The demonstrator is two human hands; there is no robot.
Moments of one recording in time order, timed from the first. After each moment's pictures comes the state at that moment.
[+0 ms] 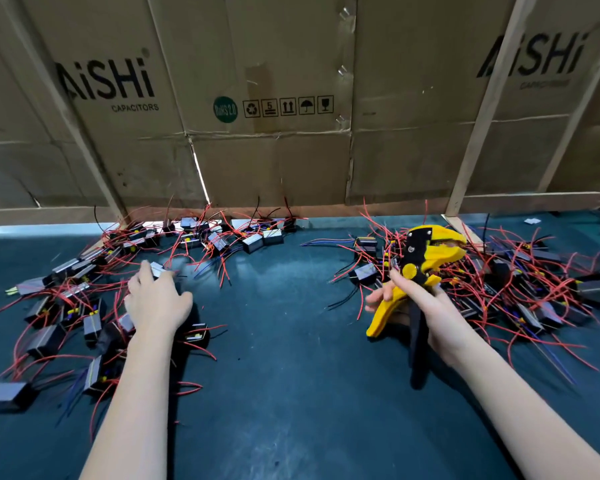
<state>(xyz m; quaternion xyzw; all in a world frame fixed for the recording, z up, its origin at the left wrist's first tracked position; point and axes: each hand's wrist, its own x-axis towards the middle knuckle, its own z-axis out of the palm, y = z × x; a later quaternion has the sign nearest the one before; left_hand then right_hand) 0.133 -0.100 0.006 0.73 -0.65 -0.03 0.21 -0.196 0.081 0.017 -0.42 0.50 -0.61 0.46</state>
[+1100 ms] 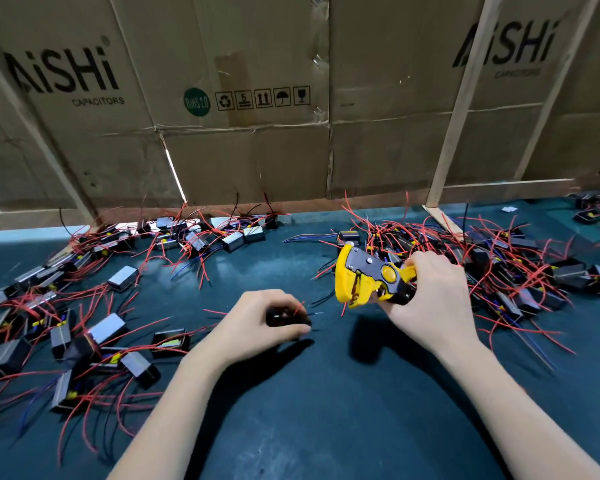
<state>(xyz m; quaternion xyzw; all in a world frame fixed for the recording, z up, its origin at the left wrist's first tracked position) 0.032 -0.022 0.017 0.28 -0.88 -0.30 0.22 -0.214 0.085 0.014 -0.55 0.73 -0.36 -0.17</state>
